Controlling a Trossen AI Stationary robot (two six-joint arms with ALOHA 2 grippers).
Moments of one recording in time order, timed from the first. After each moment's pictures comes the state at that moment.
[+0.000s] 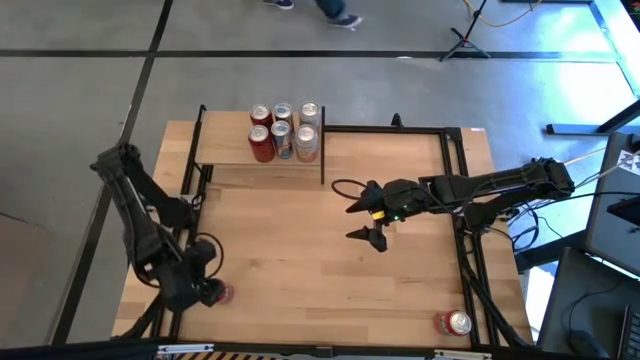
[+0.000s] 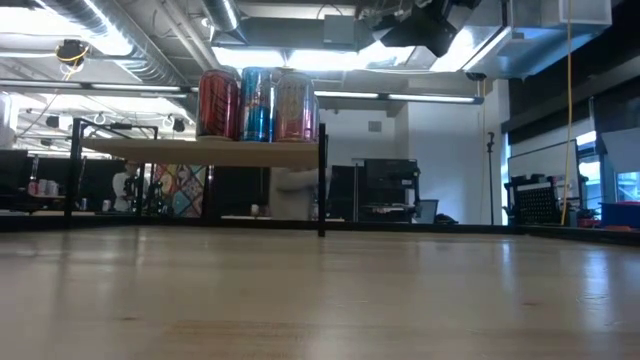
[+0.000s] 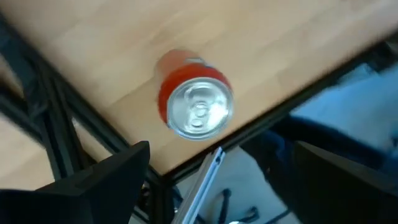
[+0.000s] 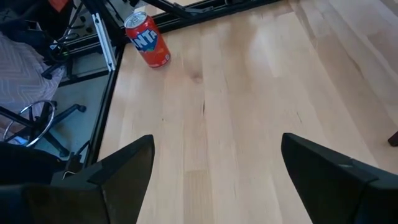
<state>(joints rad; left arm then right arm) -0.94 1.32 1.26 -1.22 -0.02 -2.01 0.16 1.31 1.07 -0.32 -0.03 0.33</state>
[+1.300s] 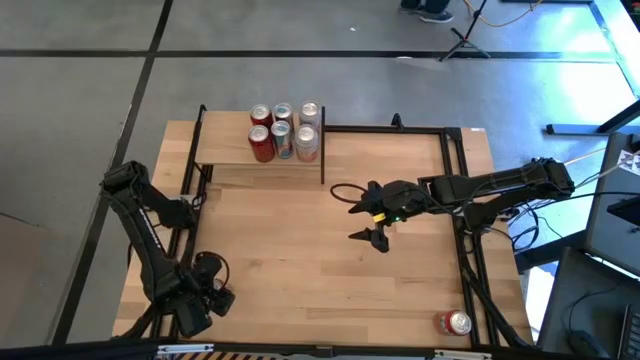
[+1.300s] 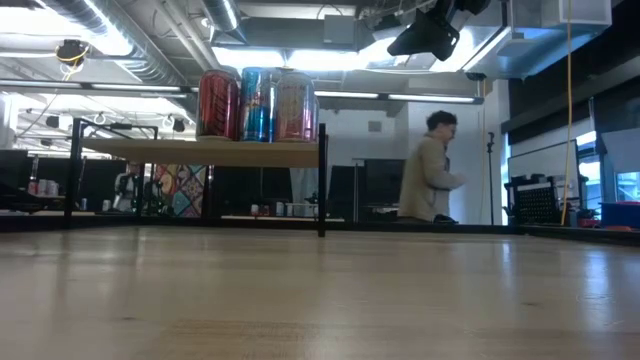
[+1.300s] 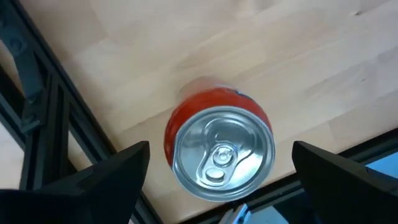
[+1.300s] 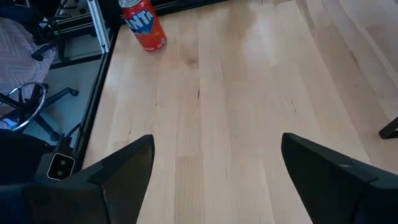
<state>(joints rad) -1.00 1.56 1.26 -1.24 -0.11 -2.16 0.16 1.31 1.07 -0.37 -0.04 0.28</state>
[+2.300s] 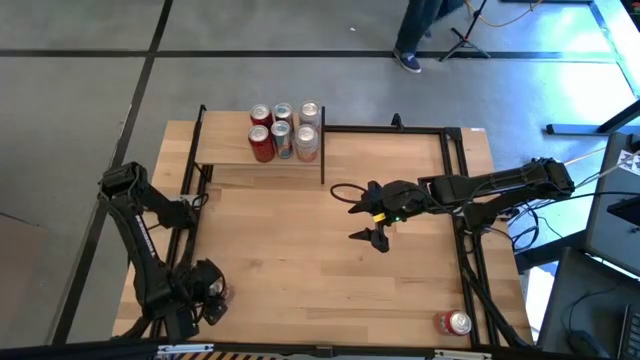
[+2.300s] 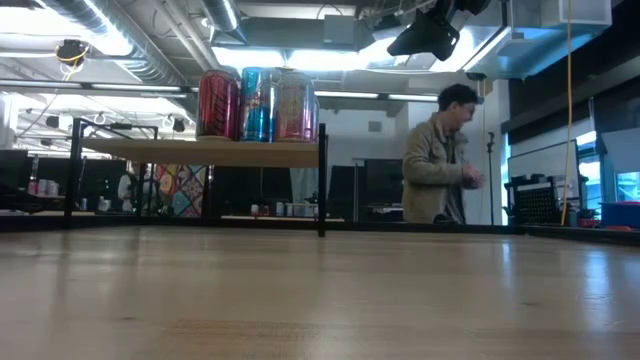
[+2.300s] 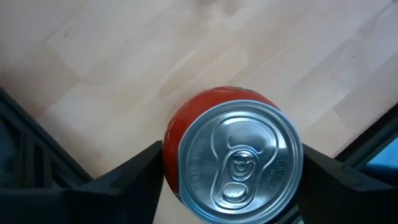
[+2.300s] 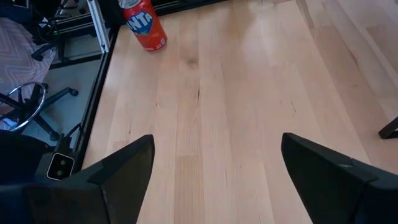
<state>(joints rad) -1.11 1.56 1.15 -1.13 -0.28 -2.02 0.16 1.31 1.07 -0.37 -0.04 0.28</state>
